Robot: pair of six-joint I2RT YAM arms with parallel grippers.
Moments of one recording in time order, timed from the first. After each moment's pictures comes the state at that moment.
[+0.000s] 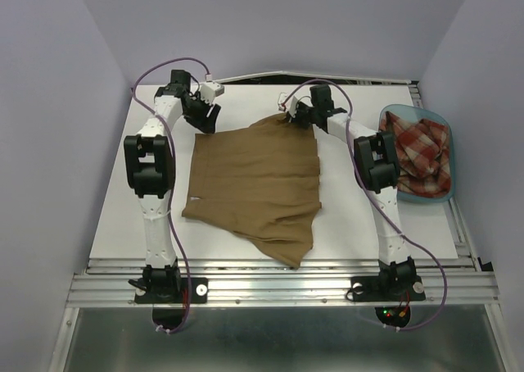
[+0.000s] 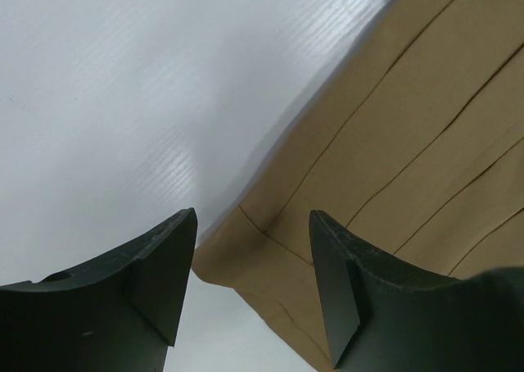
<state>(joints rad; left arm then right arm) -0.06 2.27 2.01 -0.77 0.43 0.53 0.29 2.51 2.02 -0.16 -0.50 -0.92</state>
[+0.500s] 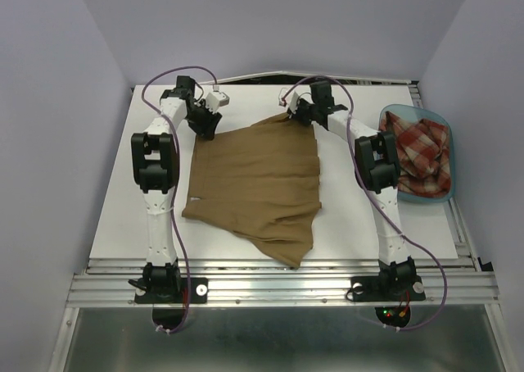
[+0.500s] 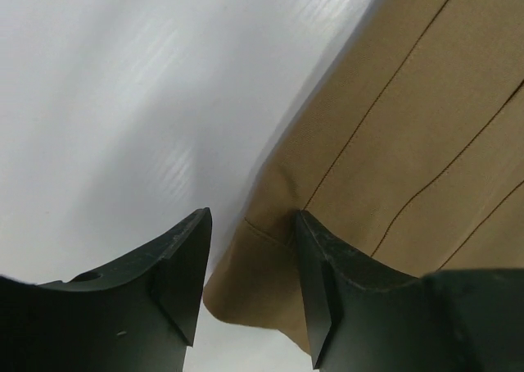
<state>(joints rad) -0.06 2.38 2.08 -0.84 0.42 0.70 0.29 2.50 2.04 -0.21 -0.46 -0.86</state>
